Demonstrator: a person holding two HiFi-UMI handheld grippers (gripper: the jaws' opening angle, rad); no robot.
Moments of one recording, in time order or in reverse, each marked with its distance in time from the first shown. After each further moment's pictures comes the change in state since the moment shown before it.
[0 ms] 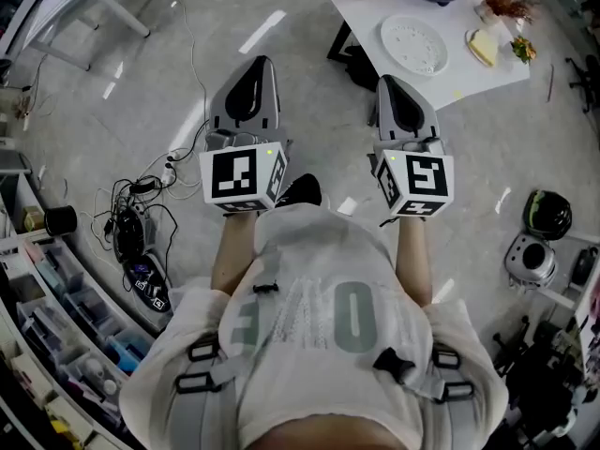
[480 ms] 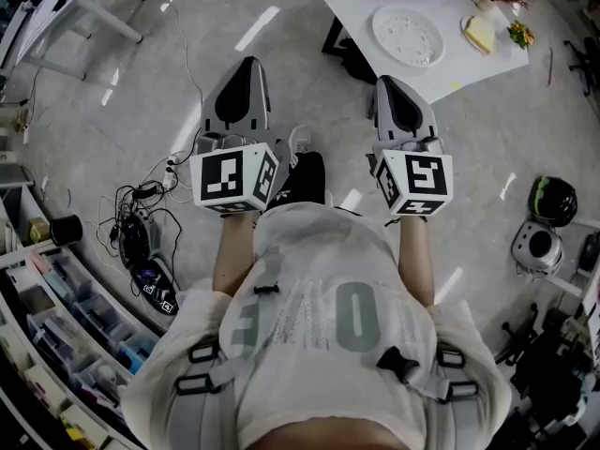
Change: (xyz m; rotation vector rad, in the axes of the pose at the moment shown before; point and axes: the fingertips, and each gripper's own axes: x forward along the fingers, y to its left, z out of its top) left arm 0.014 0.000 -0.012 -0.045 0.008 -0.020; right arm 0.000 -0.017 -0.021 0.046 0.022 -0.031
